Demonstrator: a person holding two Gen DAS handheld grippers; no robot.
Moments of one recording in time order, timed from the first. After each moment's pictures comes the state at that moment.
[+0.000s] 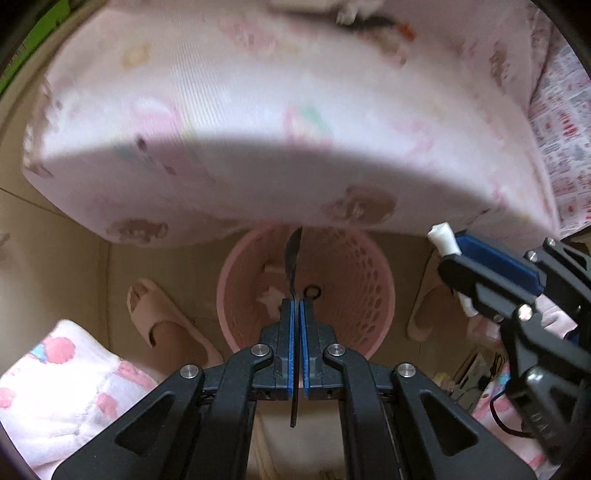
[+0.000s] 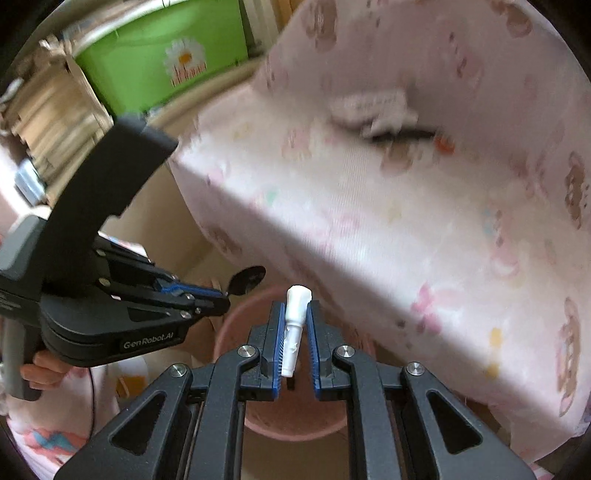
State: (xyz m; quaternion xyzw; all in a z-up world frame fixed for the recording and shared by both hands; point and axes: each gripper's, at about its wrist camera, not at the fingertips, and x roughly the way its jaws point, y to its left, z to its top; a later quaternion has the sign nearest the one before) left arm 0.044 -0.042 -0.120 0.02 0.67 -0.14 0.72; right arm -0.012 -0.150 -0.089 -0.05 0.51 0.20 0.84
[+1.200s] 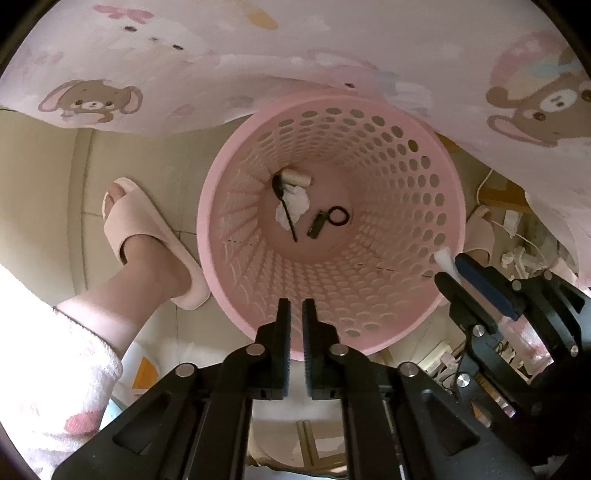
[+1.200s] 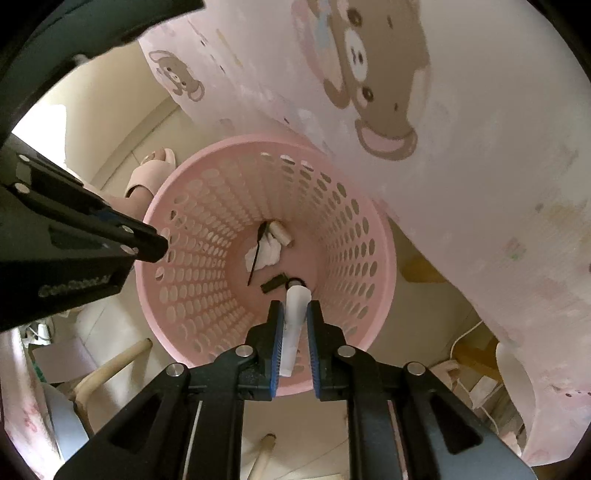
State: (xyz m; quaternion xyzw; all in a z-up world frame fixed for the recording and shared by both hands) left arm 0.034 -0.032 -0.244 -0.01 0.80 -0.07 0.60; right arm -0.003 -0.119 -0.242 -0.18 0.66 0.16 0.71
